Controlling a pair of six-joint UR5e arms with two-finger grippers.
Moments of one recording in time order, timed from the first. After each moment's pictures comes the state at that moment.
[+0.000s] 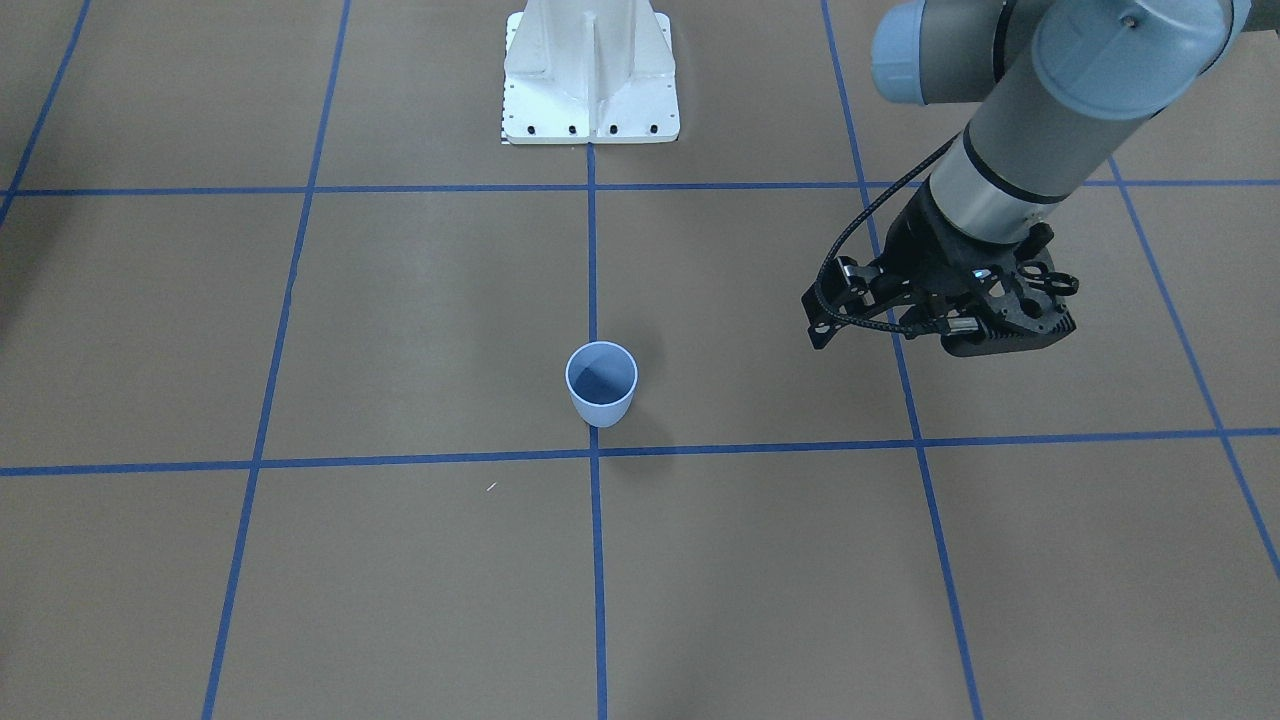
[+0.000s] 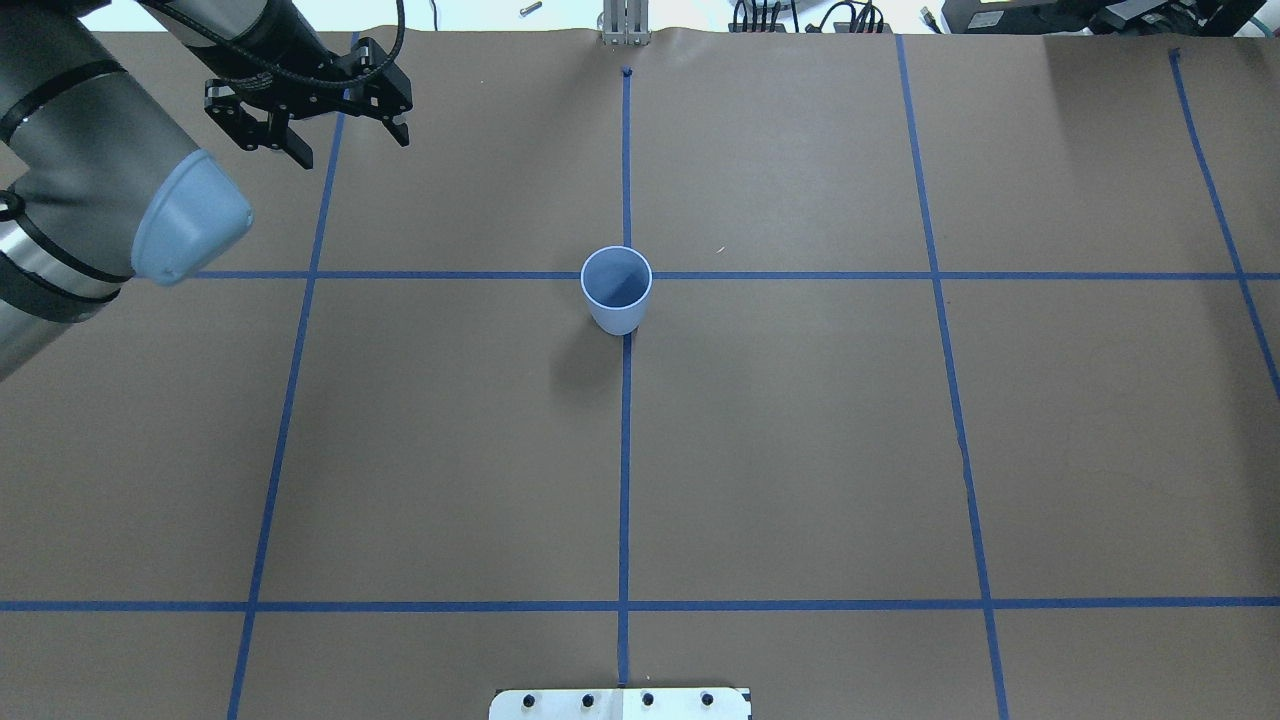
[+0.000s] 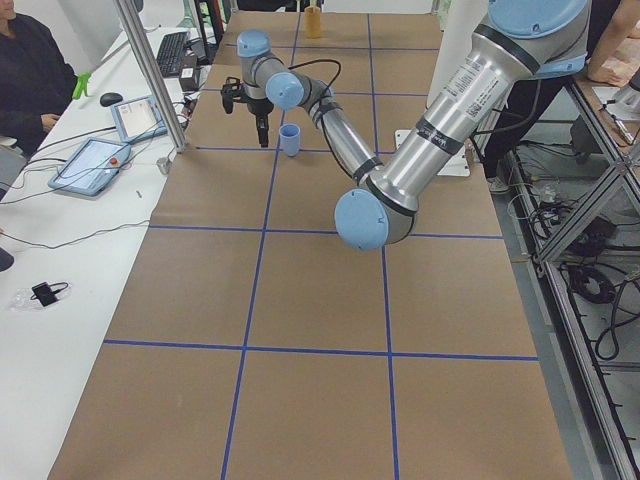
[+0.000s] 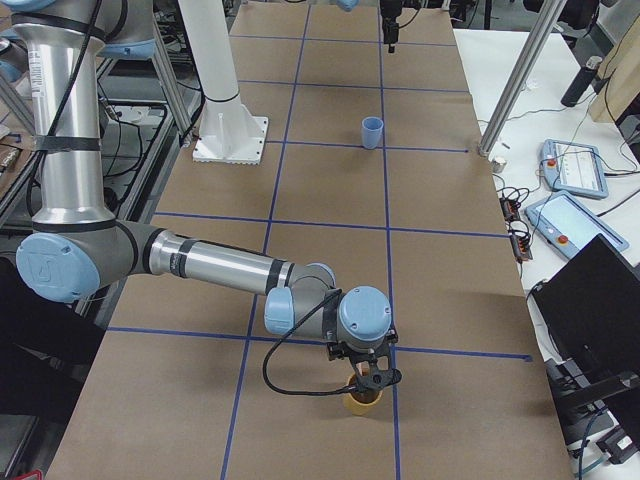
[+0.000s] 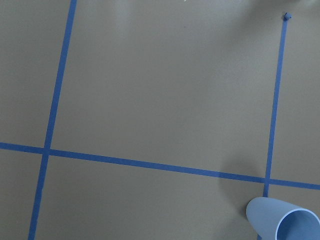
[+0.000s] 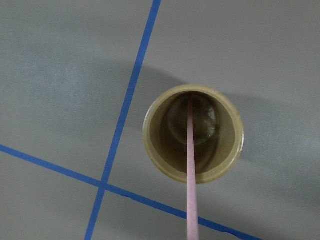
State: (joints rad) left arm -1.00 -2.24 -1.75 -1.46 -2.26 -1.04; right arm 1.67 -1.57 1.42 -1.42 2.48 1.21
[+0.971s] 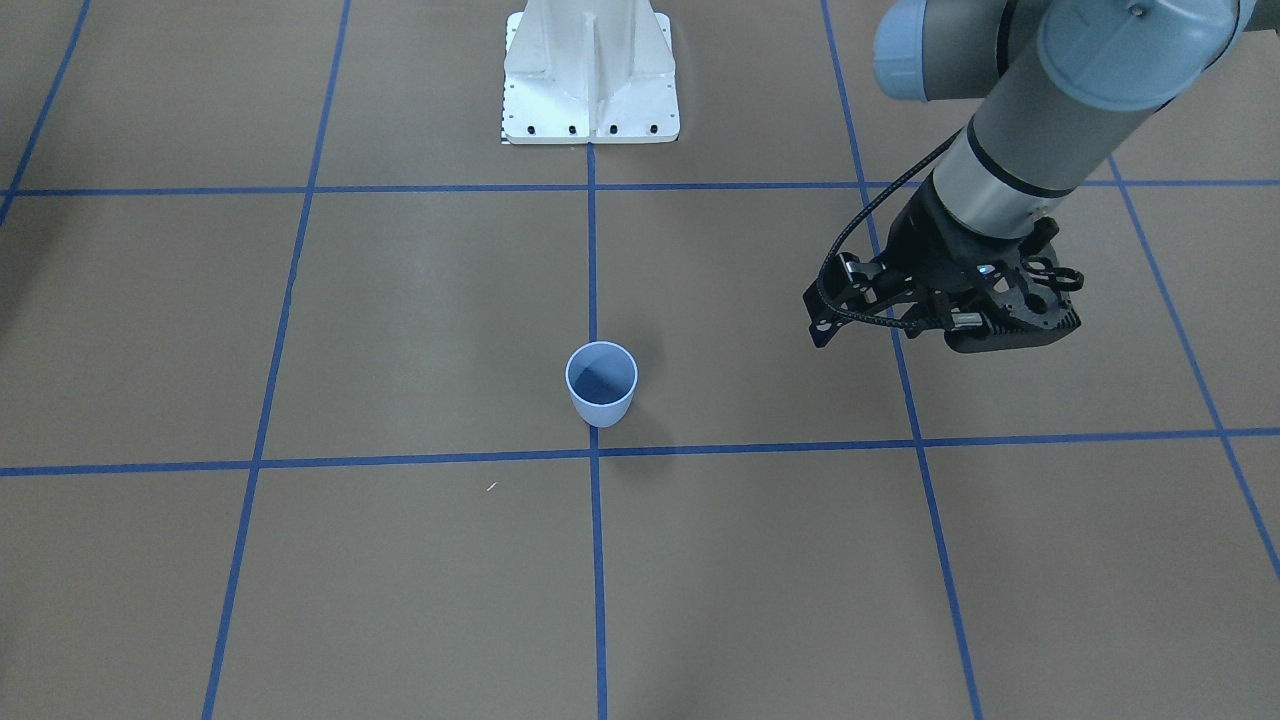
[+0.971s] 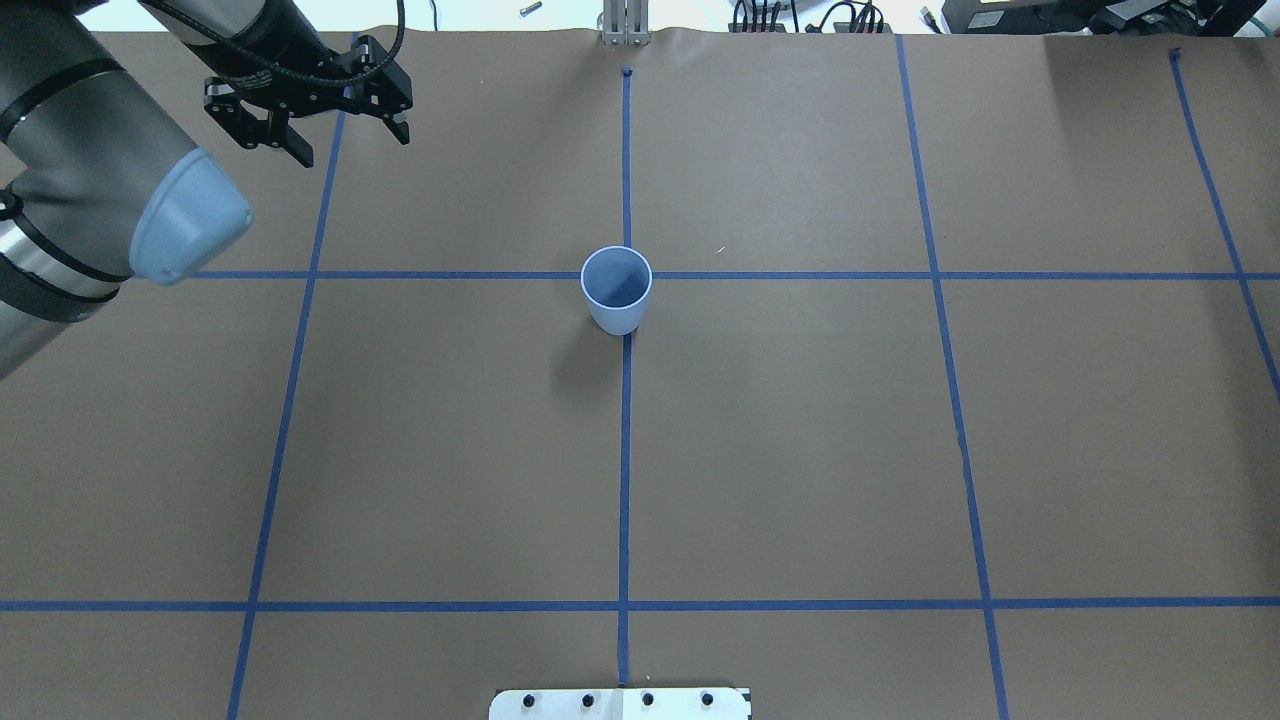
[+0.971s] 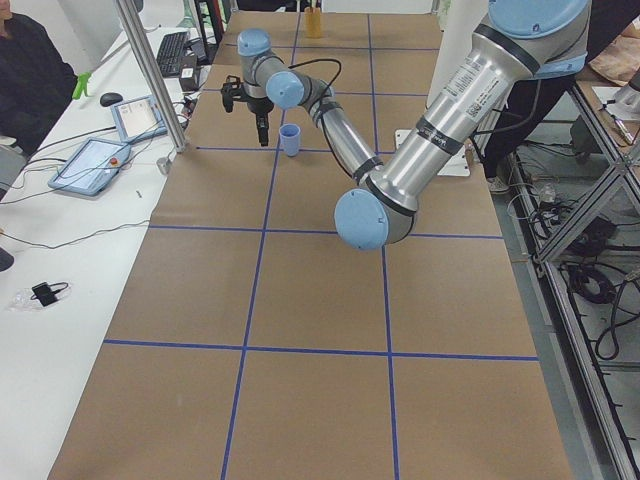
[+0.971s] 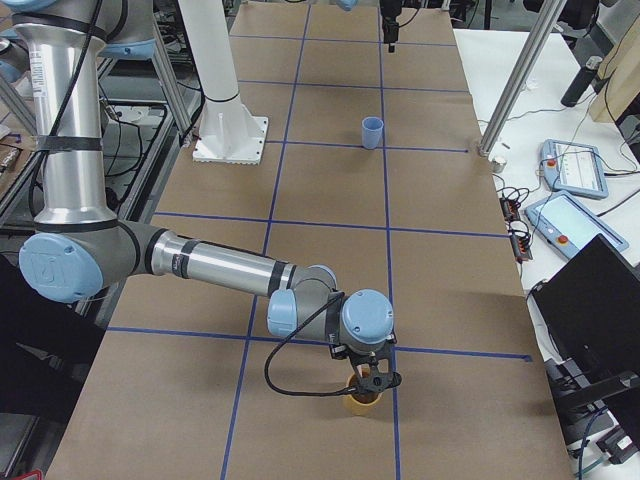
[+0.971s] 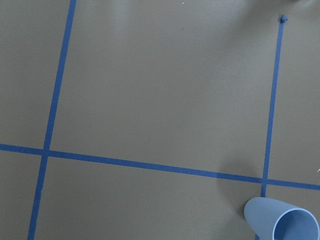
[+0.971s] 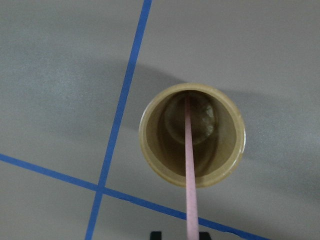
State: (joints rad) left arm -1.00 -2.24 -1.76 -1.46 -2.26 -1.04; right arm 1.67 -1.56 1.41 -1.42 2.48 1.24
